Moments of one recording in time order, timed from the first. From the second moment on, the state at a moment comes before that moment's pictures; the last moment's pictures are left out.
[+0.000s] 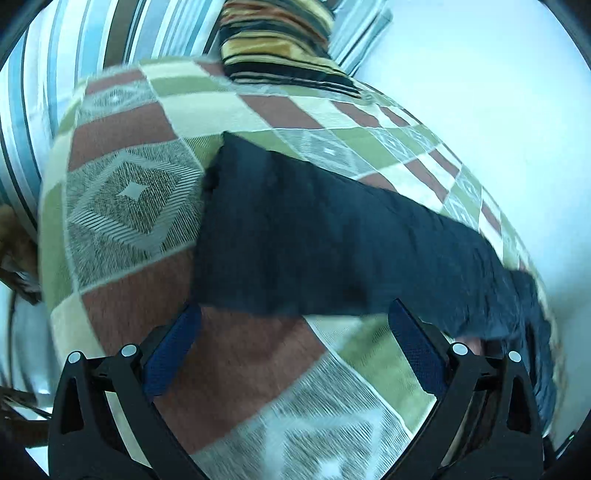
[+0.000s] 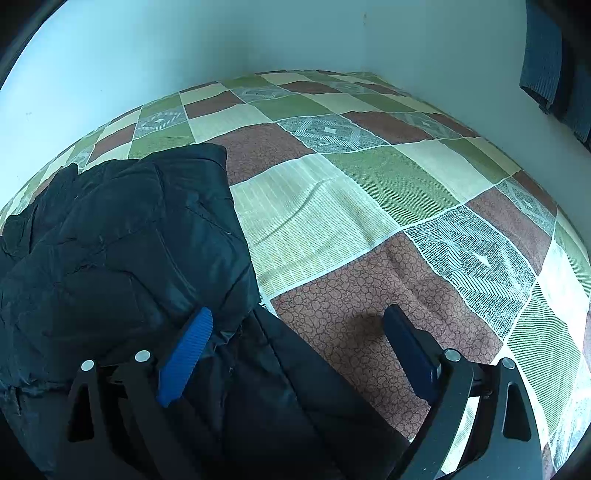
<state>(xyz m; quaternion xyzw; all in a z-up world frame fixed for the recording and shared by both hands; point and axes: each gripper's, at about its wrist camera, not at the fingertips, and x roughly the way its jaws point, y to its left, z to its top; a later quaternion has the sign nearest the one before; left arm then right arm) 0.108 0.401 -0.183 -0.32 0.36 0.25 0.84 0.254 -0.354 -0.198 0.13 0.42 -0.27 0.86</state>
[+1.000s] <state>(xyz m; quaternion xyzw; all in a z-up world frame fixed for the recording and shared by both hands) 0.123 0.421 -0.127 -0.33 0.32 0.21 0.86 0.253 -0.354 -0.198 0.13 0.42 -0.26 0.86</state>
